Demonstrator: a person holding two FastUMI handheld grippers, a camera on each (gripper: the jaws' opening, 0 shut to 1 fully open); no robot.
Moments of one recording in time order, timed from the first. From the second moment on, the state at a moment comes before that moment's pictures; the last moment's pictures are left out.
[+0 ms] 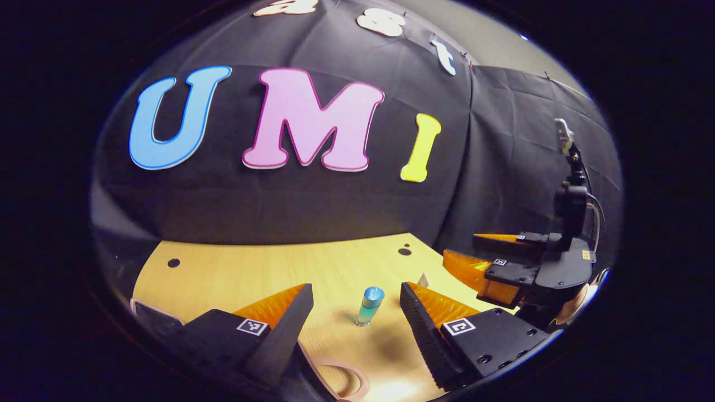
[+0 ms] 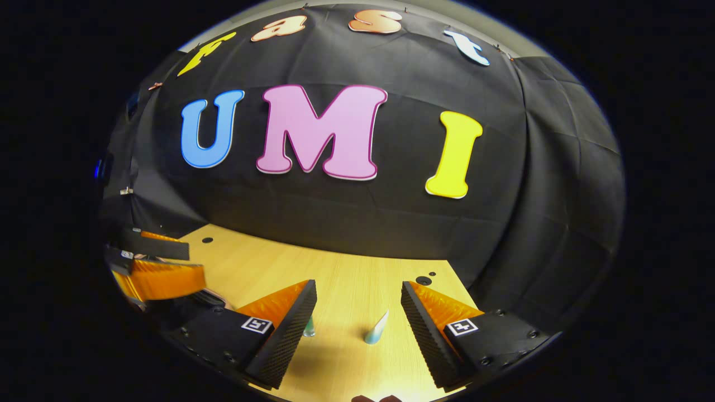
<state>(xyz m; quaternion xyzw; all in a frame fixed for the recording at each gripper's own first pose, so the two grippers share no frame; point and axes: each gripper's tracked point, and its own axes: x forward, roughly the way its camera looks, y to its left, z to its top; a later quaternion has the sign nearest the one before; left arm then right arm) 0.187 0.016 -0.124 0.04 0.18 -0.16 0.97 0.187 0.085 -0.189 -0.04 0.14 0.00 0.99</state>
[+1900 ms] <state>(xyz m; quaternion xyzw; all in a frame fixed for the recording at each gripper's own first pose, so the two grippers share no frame) 0.285 -0.045 -0.270 0.07 0.36 -0.16 0.92 0.236 0.061 -0.376 0.09 0.35 0.03 0.93</state>
